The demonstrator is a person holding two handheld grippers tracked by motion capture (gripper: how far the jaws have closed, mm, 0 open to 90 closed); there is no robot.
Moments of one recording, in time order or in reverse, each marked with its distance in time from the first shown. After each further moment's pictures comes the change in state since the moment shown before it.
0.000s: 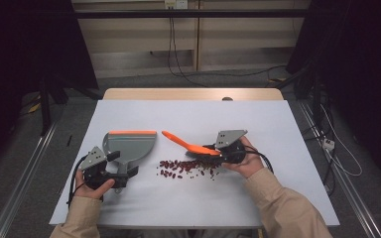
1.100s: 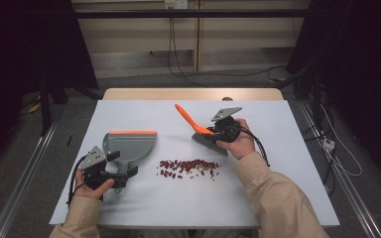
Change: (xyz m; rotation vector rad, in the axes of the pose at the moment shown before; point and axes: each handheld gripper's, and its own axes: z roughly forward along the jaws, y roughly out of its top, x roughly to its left) left arm 0.001 -0.001 0.000 -0.001 -0.003 -0.006; right arm -0.048 0.020 0.016 0.159 -0.195 0.281
